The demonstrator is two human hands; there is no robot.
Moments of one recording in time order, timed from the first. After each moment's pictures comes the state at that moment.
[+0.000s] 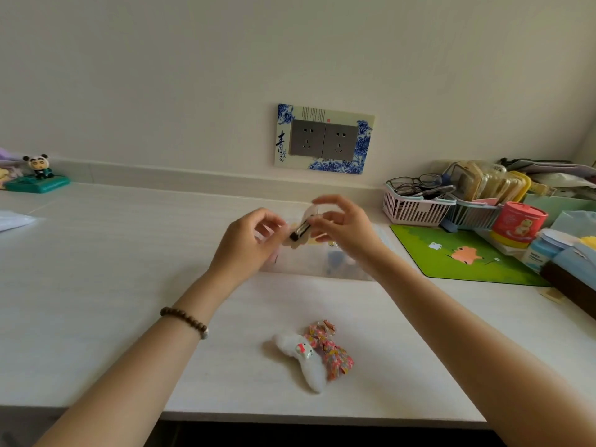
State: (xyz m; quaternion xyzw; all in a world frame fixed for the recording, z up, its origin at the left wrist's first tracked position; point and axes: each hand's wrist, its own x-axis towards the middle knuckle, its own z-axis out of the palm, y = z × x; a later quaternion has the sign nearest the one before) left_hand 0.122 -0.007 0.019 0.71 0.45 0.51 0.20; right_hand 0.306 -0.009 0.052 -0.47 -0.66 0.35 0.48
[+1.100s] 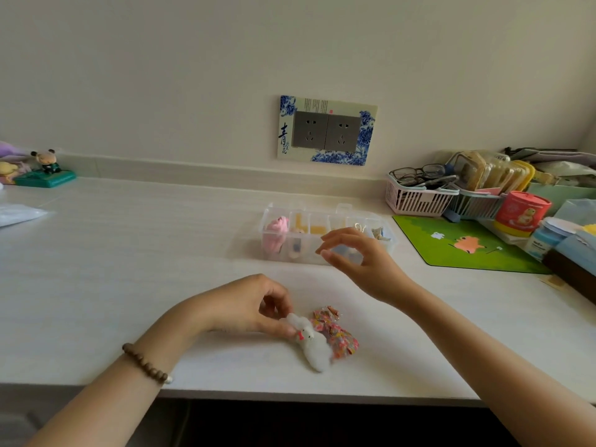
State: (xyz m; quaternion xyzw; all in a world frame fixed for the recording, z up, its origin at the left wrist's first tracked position) left_hand 0.100 -0.075 0.006 0.83 0.40 0.12 0.38; right_hand 0.326 -0.065 0.021 -0.49 -0.77 0.18 0.35
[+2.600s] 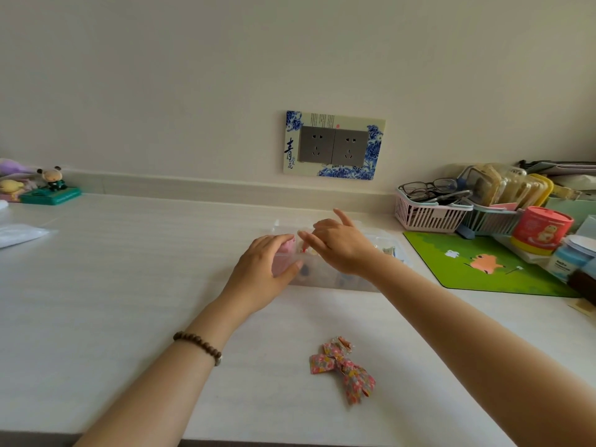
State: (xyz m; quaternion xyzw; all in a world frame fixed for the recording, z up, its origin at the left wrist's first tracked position) left_hand 0.119 0.006 -0.010 0.78 0.46 0.41 0.11; right_hand 0.299 0.043 0.032 -0.50 -0.85 -0.06 0.13
